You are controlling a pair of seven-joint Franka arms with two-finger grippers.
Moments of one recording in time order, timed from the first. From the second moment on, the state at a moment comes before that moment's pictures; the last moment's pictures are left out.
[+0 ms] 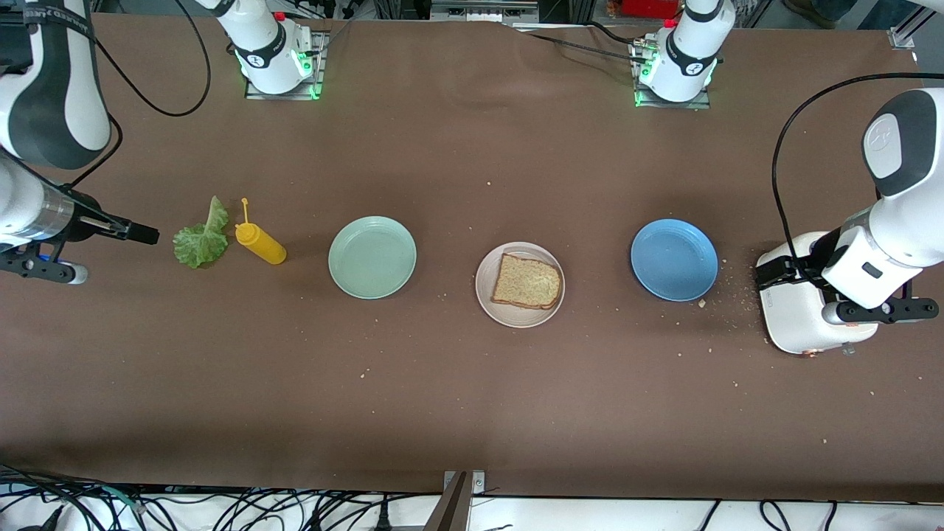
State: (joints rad) left arm -0.15 0.33 0.15 -1.49 -0.06 1.79 -0.06; right arm 0.07 0.21 -0.16 -1.77 -0.05 1.79 0.15
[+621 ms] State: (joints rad) left arm -0.15 0.33 0.15 -1.49 -0.06 1.79 -0.07; right arm 0.07 0.09 -0.21 -2.28 -0.12 2.33 0.15
